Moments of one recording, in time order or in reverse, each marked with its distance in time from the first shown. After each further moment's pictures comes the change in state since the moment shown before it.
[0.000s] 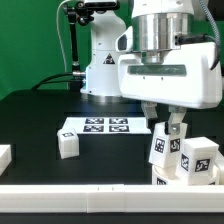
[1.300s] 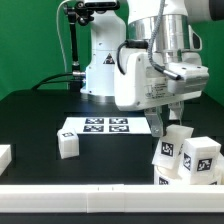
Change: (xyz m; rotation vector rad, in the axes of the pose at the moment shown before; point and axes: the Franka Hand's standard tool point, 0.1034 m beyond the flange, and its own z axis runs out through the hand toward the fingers) arm -0.008 0.000 0.003 0.066 -0.085 1.159
